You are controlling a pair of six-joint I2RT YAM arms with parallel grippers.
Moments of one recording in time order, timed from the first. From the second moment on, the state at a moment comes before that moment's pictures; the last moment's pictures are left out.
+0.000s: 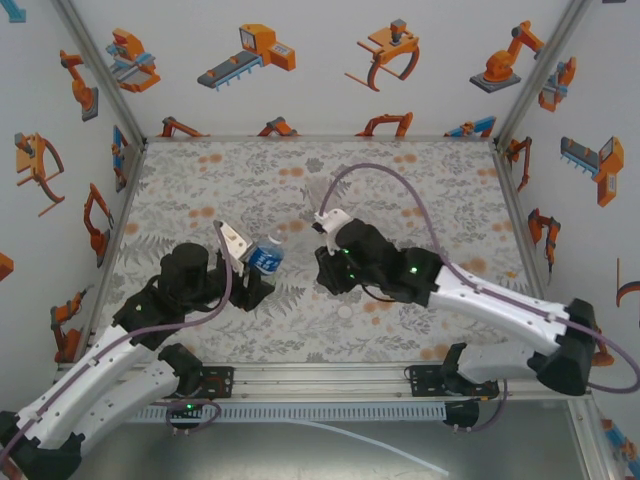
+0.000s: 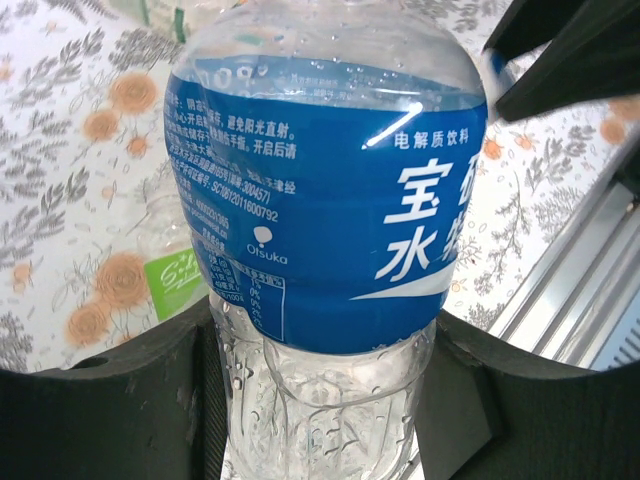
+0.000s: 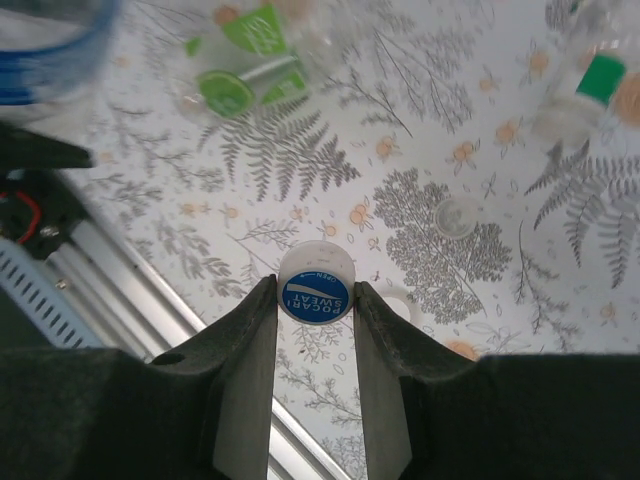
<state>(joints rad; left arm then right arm) -0.72 0.63 0.67 -0.47 0.21 0.01 1.06 1.18 1.08 -0.54 0.06 0.25</state>
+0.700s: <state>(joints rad) -0.85 0.81 0.86 -0.61 0.55 0.52 1.06 0.93 1.17 -0.58 -0.33 -0.20</state>
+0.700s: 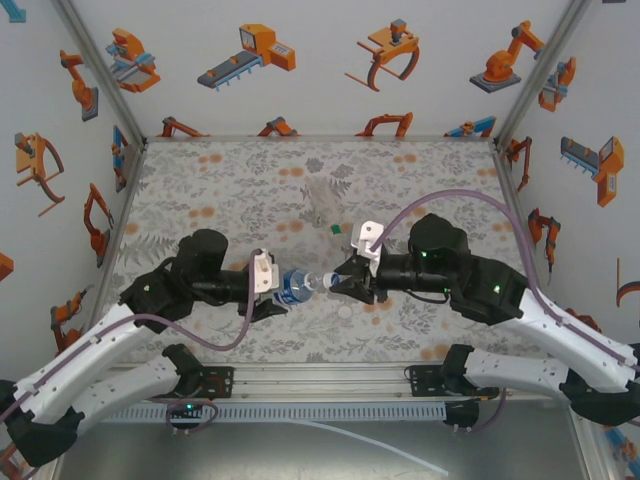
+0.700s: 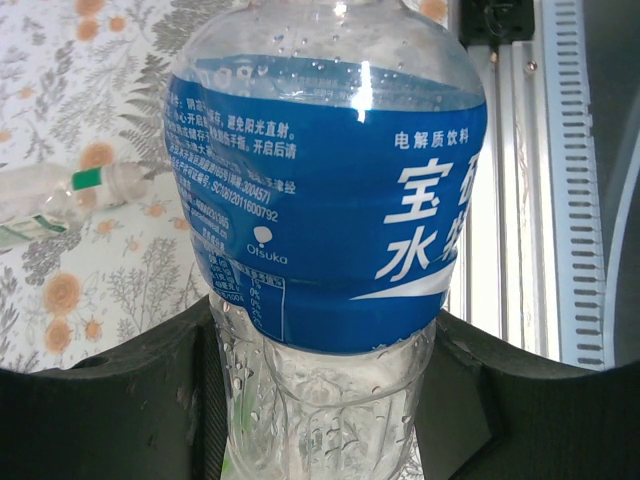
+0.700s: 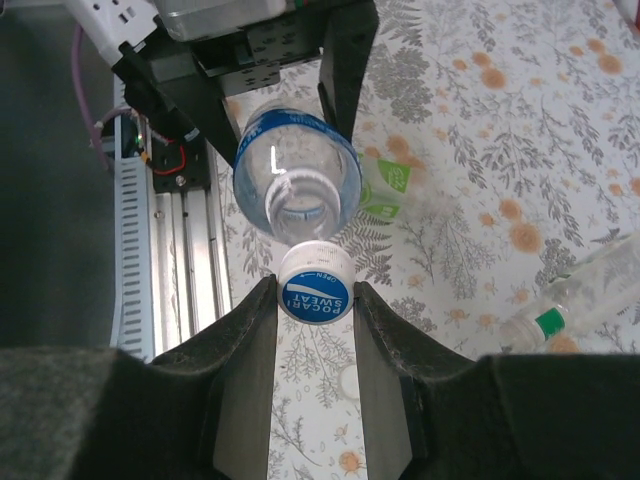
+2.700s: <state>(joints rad) -0.88 0.86 0.87 -0.67 0.65 0.53 1.06 1.04 1.26 -0.66 -0.50 -0.19</state>
